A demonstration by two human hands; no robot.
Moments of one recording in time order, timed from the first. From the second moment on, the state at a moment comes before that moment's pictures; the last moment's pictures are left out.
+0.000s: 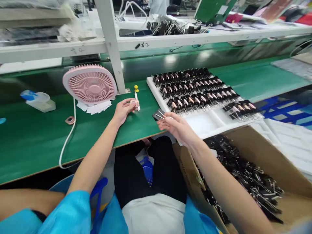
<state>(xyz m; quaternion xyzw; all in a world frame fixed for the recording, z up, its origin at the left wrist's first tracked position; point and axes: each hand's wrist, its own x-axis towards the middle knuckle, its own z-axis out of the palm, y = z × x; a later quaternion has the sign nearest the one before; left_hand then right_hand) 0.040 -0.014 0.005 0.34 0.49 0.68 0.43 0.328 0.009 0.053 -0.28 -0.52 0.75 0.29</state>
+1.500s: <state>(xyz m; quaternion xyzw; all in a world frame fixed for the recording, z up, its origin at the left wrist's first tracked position) 0.033 -0.019 0.024 0.37 0.57 0.60 0.42 0.263 0.006 0.010 -0.33 -0.65 0.63 0.26</state>
